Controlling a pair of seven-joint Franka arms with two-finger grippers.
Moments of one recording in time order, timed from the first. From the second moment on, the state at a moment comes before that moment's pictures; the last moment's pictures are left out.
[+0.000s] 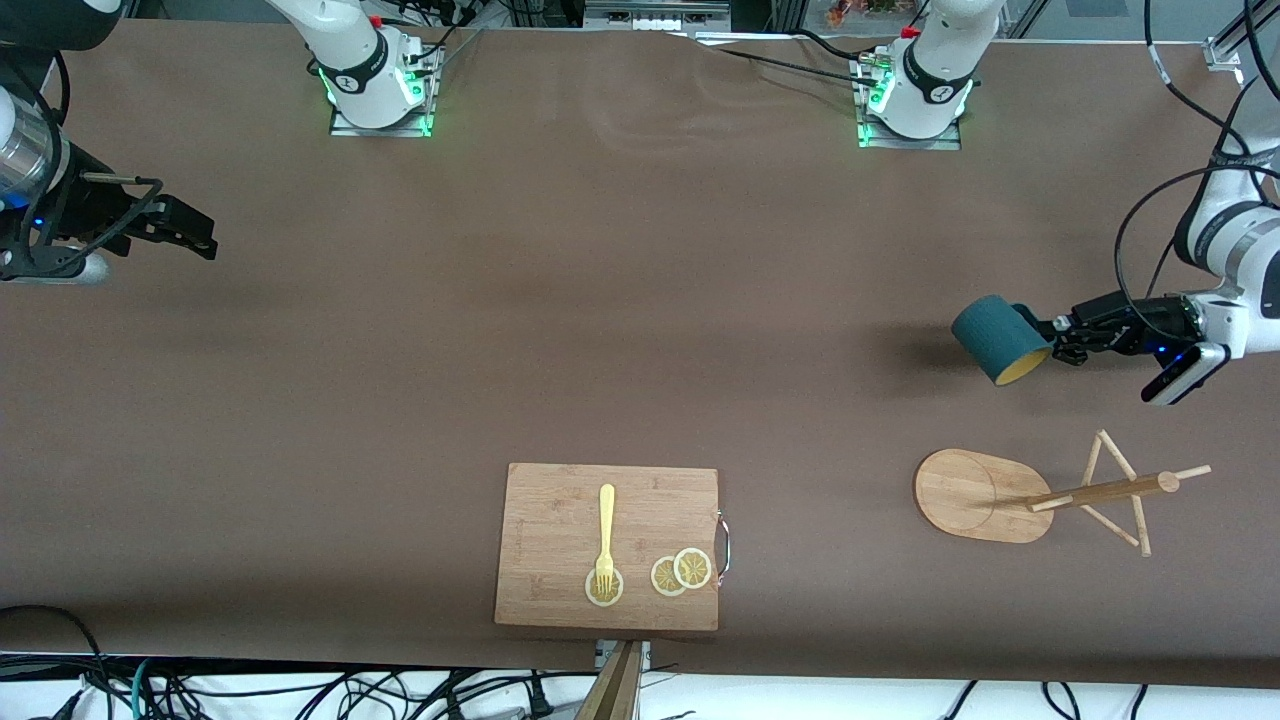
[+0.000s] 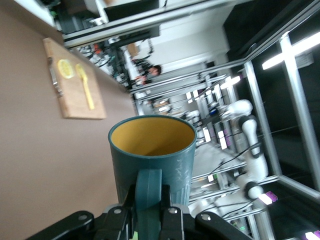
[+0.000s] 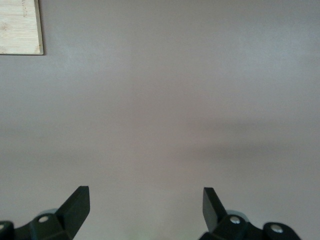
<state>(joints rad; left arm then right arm) 0.77 0.66 -0.29 -1.79 -1.15 1.37 1.10 0.02 0.03 0.04 -1.61 -0.03 1.58 0.08</state>
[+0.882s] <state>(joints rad) 0.83 0.81 -0.29 -1.66 -1.32 1.31 0.75 0.02 0.03 0.04 -1.61 -0.02 1.58 0.08</state>
